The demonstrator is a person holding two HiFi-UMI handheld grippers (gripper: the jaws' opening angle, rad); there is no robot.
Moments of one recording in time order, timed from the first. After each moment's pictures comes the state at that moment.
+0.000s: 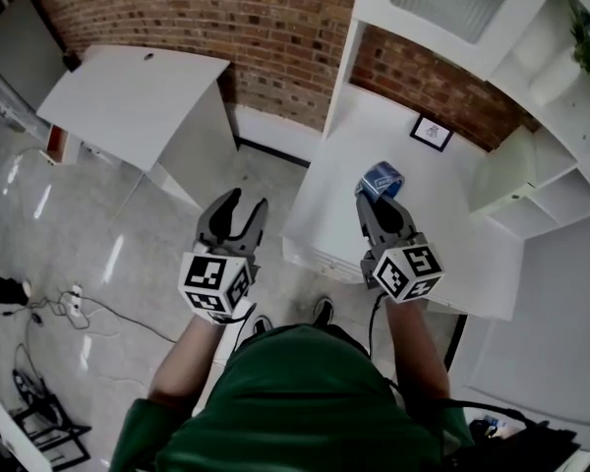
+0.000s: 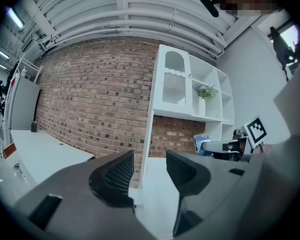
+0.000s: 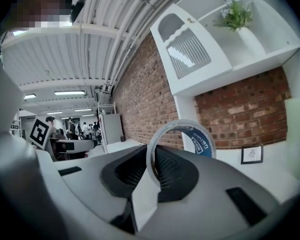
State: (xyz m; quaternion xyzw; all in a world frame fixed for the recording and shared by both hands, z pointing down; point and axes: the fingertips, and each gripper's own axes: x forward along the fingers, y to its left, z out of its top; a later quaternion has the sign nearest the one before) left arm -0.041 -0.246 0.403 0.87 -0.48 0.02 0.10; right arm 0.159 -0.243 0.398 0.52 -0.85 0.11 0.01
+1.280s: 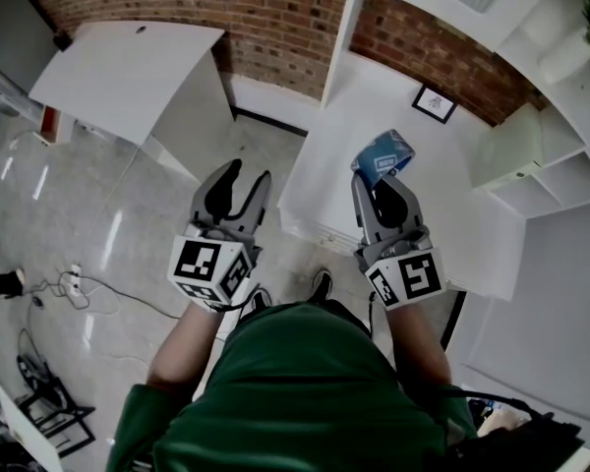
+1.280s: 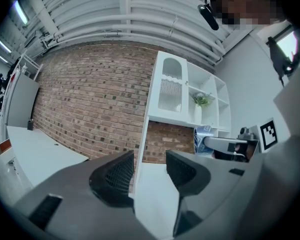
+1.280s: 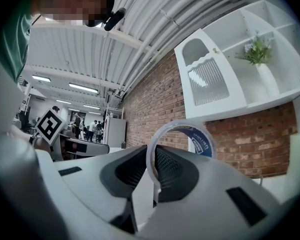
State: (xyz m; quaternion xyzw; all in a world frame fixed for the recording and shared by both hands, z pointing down) left arm -0.023 -0.235 0.378 0.87 -0.48 -0.02 0.10; right arm 0.131 -0.207 0.341 0.50 -0.86 -0.03 0.00
